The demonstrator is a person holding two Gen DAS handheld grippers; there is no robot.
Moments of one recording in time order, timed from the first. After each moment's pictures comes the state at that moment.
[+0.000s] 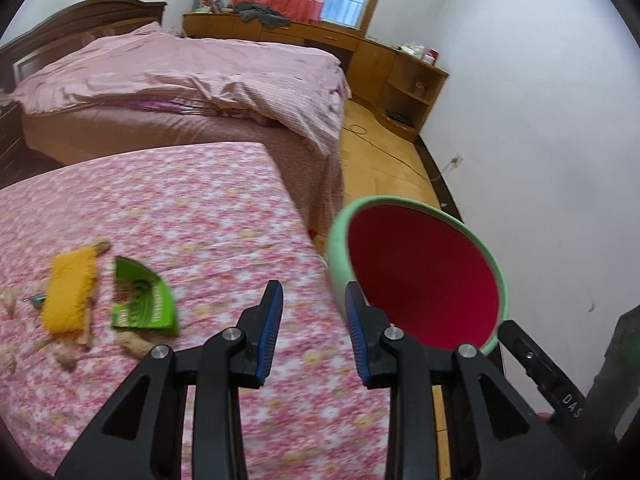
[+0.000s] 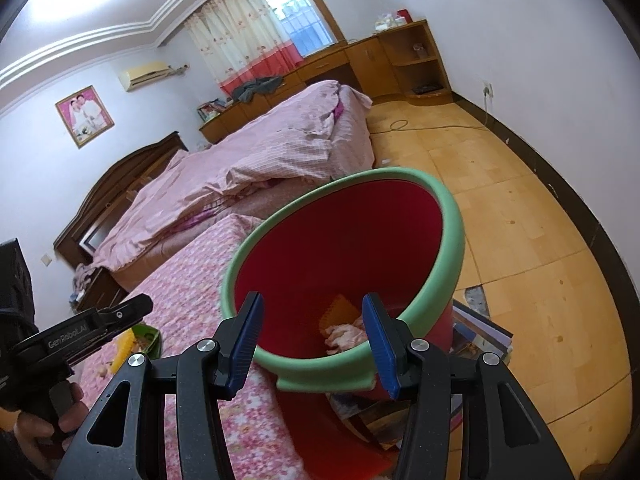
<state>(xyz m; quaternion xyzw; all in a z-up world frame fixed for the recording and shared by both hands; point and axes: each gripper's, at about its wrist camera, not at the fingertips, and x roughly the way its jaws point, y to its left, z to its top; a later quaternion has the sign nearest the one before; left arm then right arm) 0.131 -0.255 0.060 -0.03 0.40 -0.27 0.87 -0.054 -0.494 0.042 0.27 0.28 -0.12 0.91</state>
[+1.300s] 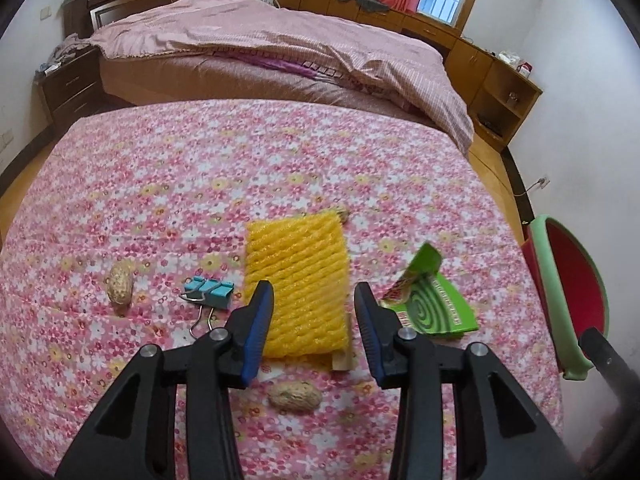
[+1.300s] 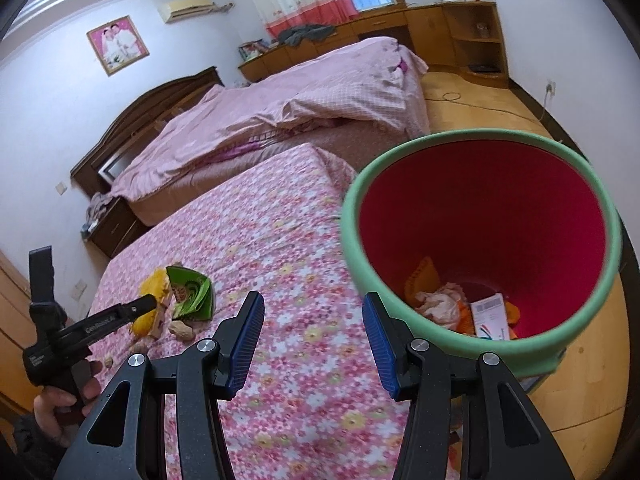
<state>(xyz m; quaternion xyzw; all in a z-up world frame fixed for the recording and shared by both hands) 0.208 -0.104 -0.005 -0.05 0.46 -0.13 0.88 0.038 -0.400 0.028 0.21 0.36 -0.04 0.91</state>
